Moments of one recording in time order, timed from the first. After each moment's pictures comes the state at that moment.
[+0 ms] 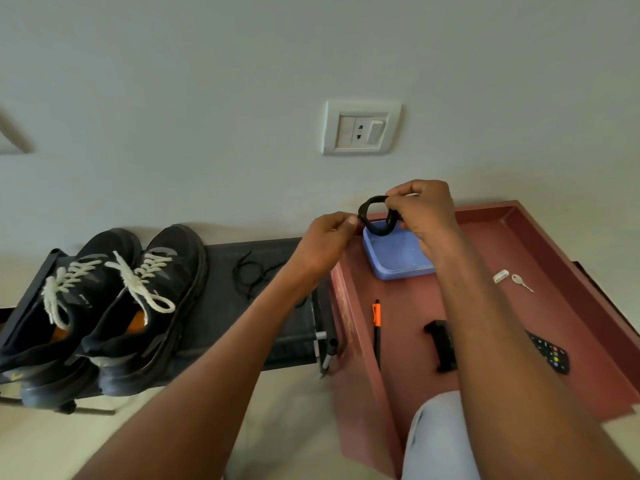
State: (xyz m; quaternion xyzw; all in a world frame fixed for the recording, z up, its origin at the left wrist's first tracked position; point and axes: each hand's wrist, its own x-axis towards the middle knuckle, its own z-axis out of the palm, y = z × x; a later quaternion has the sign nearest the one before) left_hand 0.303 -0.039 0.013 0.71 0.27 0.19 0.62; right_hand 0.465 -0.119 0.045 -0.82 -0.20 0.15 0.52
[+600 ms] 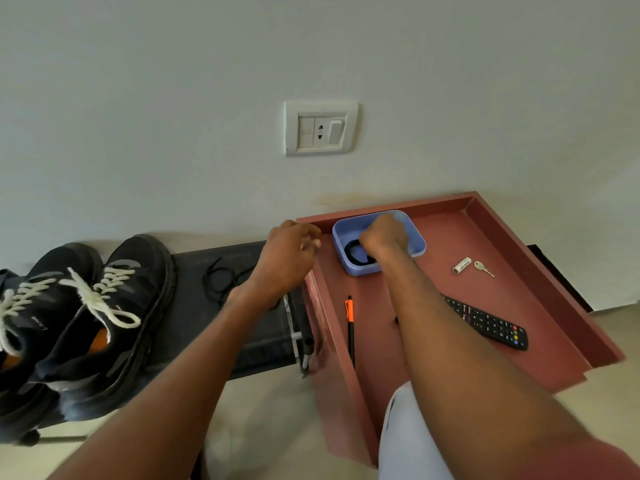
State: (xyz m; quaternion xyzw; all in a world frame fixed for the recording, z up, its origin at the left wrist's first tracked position) left_hand 0.301 -0.035 -0.008 0.87 0.30 0.14 0.36; right_hand 0.480 -0.125 -0.012 -0.95 -0.16 0.16 0.21
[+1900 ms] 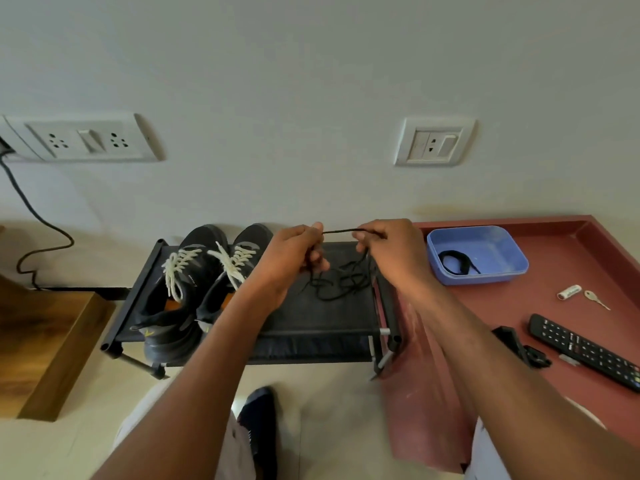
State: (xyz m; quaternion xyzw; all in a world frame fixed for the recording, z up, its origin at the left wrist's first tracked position) left_hand 0.146 0.009 0.038 0.59 0.36 0.23 0.69; right_hand 0.318 -0.088 0.029 -0.78 -0.42 0.16 0.43
